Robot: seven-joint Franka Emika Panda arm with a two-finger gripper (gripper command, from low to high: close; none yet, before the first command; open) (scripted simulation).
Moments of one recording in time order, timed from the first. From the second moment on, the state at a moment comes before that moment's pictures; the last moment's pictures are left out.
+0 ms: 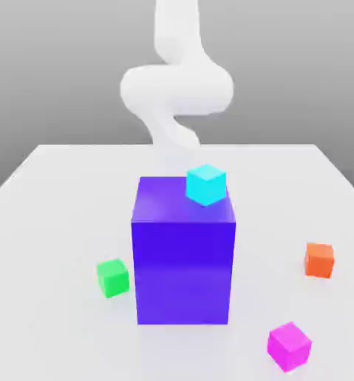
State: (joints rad) arm 0.03 -0.71 0.00 -2.31 0.02 2.34 0.78
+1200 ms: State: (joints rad) arm 0.31 0.44 0.06 -2.42 -0.09 2.86 0.78
